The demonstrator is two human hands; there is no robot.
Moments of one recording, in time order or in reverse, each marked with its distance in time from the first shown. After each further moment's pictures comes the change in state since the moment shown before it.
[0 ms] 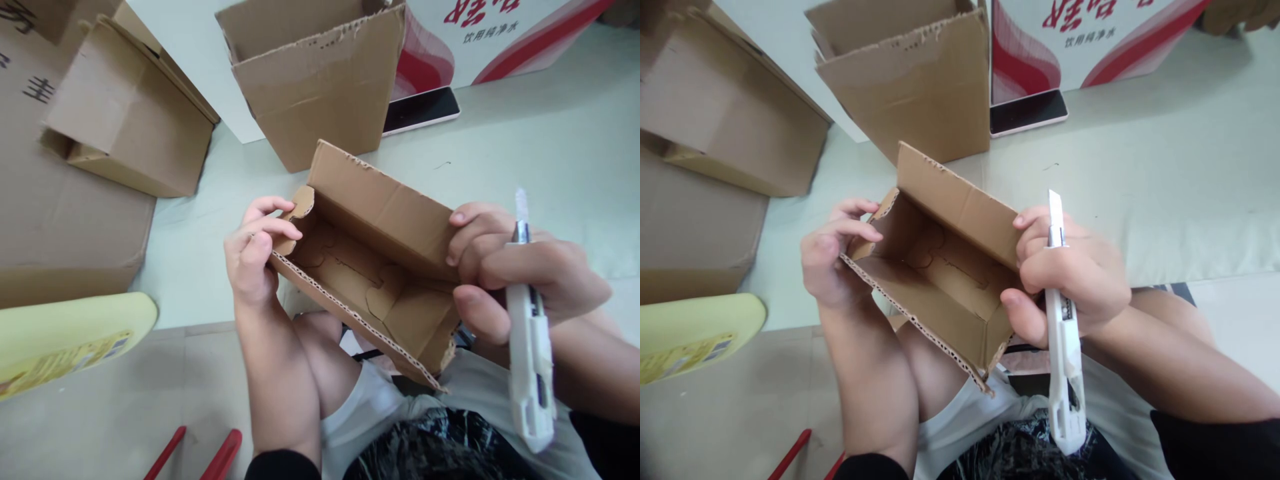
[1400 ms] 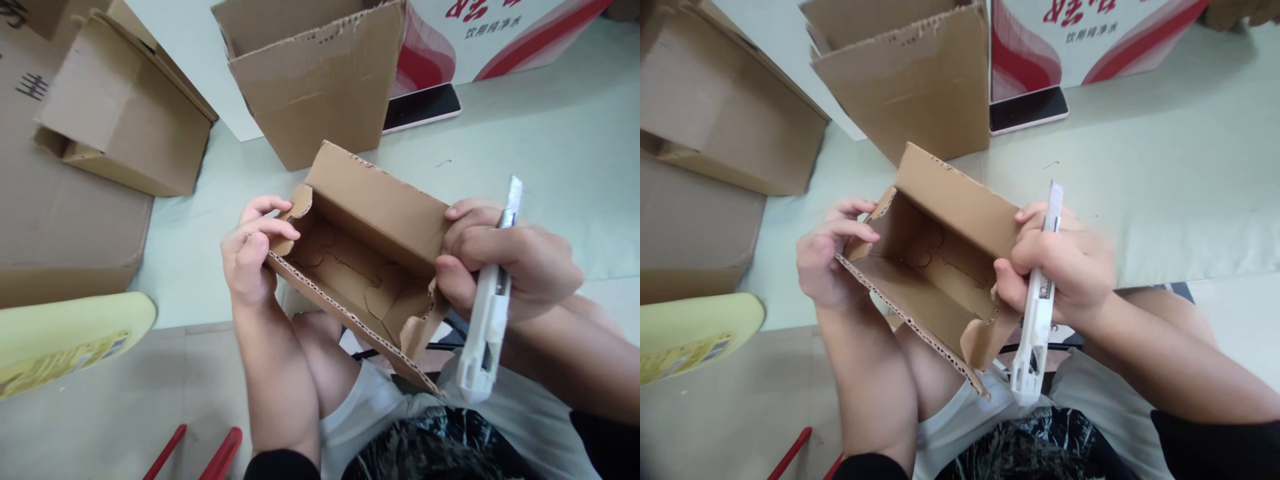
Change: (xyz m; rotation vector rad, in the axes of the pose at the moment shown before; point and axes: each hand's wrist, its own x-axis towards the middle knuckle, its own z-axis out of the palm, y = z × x) left_hand 0.000 0.001 0.000 0.020 -0.009 0.015; right_hand -0.001 0.011 0.016 -0.098 0.178 -0.031
